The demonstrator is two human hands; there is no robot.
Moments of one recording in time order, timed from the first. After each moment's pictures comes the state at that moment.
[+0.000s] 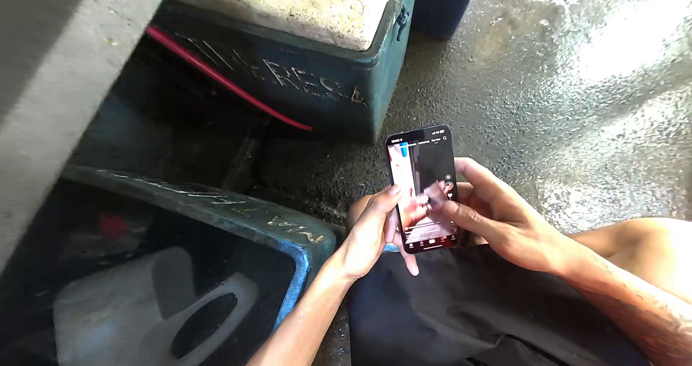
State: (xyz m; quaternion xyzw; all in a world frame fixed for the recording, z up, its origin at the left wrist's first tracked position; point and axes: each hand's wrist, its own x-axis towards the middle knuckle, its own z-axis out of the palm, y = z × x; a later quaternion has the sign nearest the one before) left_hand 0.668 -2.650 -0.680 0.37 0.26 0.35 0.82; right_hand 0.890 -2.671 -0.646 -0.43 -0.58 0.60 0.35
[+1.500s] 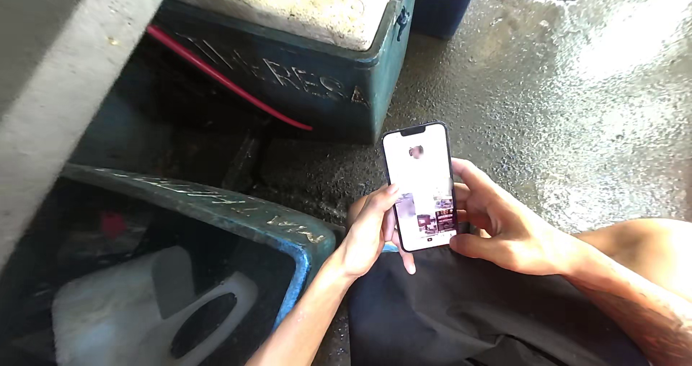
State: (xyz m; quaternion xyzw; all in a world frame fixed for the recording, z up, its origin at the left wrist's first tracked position) left_hand 0.667 -2.651 -0.677 0.36 0.28 0.35 0.82; right_hand 0.894 -2.671 -0.648 -0.40 -0.59 0.63 0.30
